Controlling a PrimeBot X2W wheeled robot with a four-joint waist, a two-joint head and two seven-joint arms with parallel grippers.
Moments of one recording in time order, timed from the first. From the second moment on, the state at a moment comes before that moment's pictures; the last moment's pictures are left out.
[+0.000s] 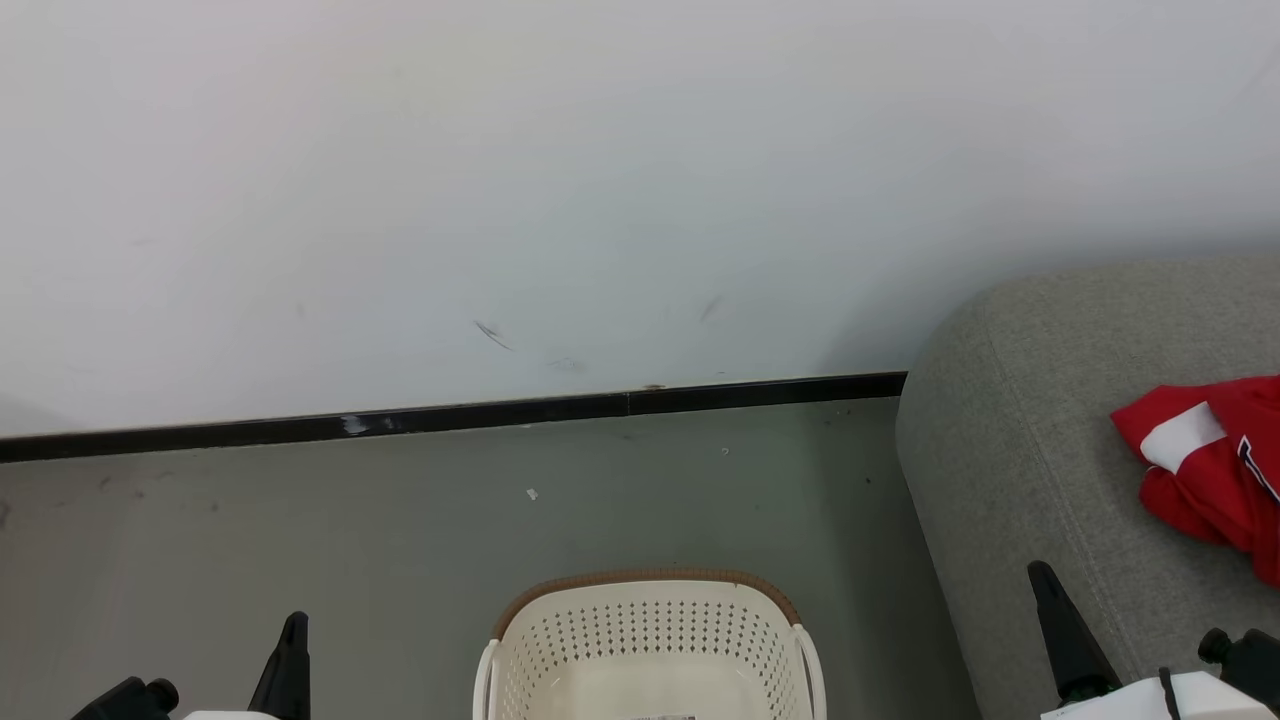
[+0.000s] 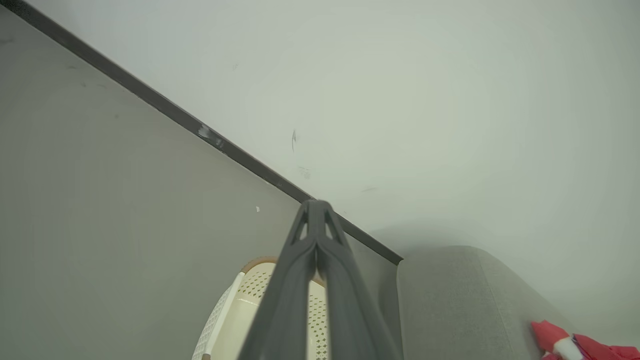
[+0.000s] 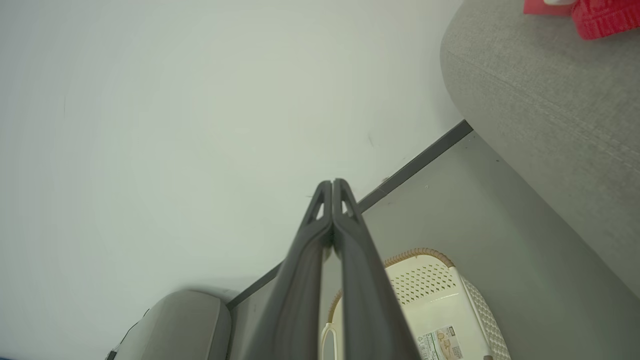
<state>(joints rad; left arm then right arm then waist) 0.05 0.07 -0.04 0.21 -0.93 0.02 -0.07 0.11 -0.06 0.00 0.12 0.84 0.12 -0.14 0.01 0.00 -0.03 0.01</state>
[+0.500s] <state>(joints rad) 0.01 0.07 0.00 0.24 -1.12 -0.02 -0.01 0.06 -0.08 -0.01 0.17 1.09 0.12 -0.10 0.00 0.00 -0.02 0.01</state>
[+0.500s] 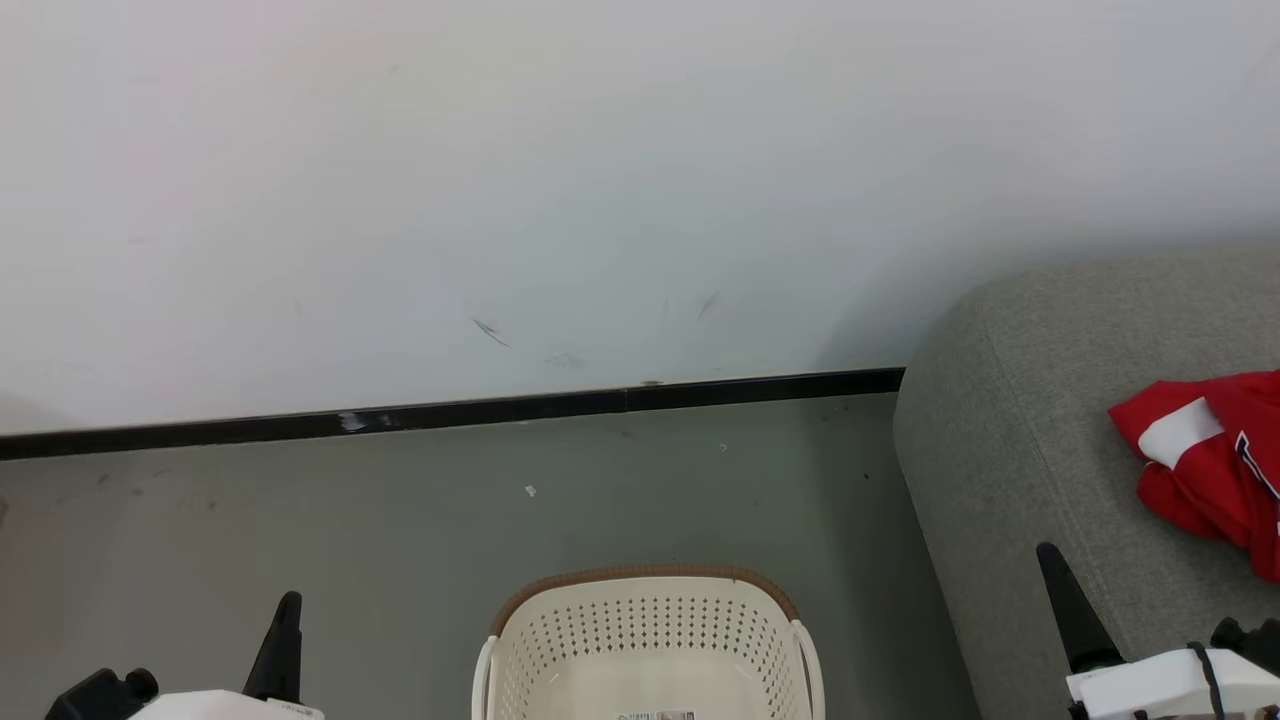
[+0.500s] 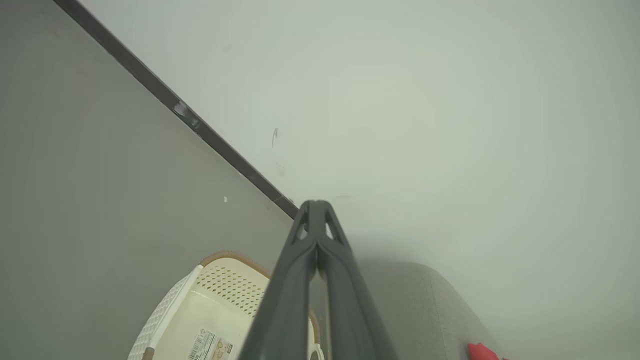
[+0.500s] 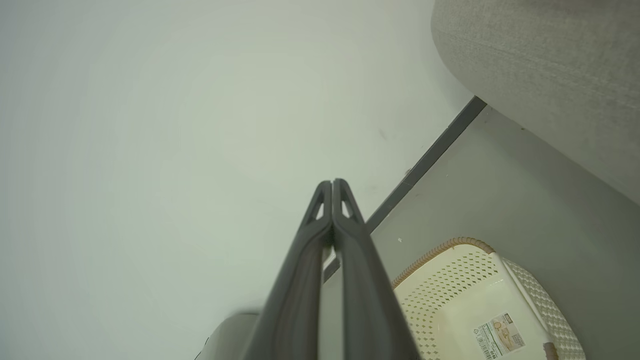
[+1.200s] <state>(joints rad) -0.04 0.05 0.05 0.25 -1.38 -0.08 0.06 0.01 -0.10 -0.01 0.21 1.43 0.12 -0.04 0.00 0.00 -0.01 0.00</state>
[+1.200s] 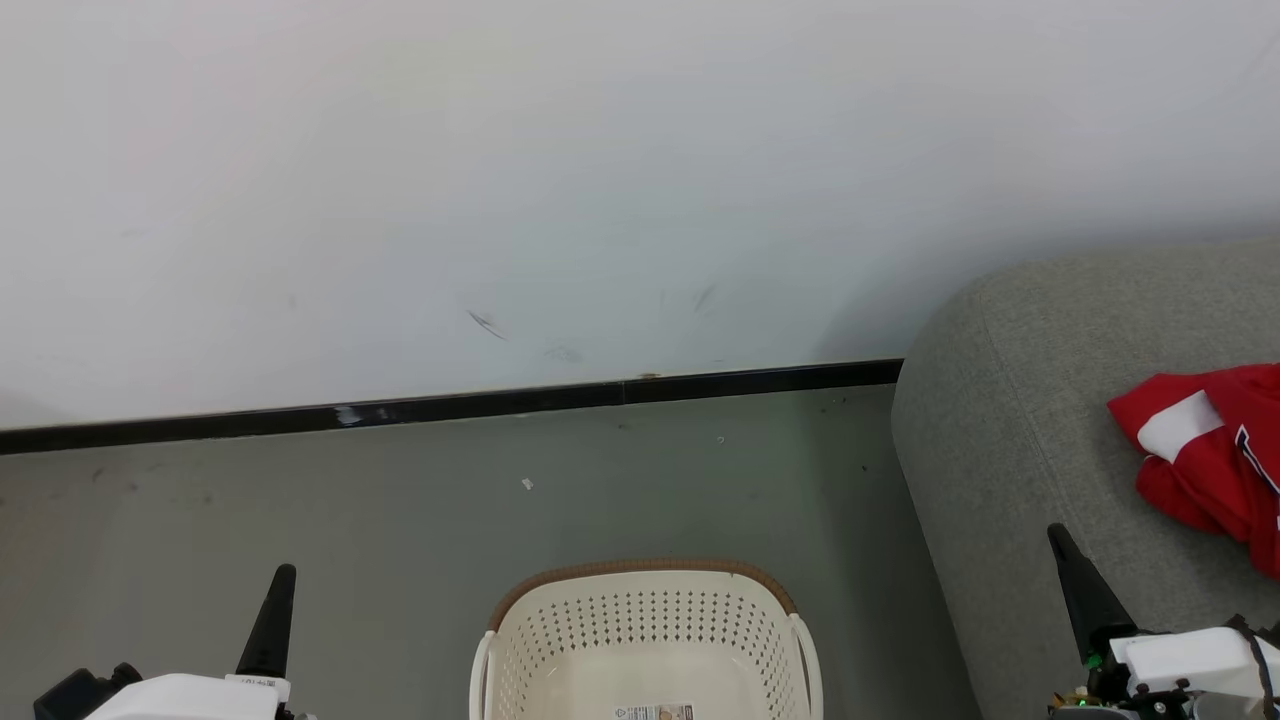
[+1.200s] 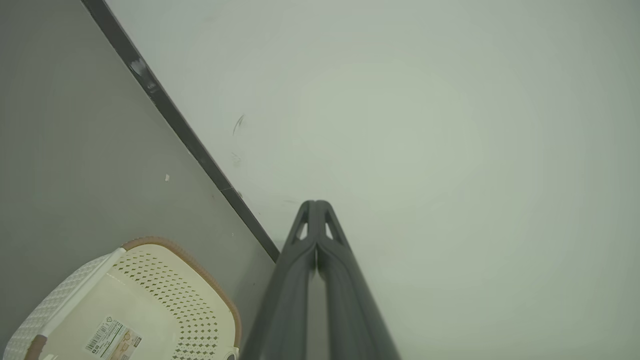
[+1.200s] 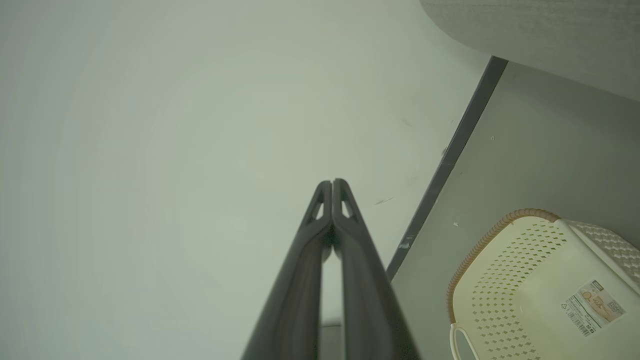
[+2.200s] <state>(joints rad) -0.07 0.03 0.09 0.27 -1.60 -0.12 0.11 -0.06 -0.12 -0.01 0.26 1.71 0.12 0.00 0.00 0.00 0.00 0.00</state>
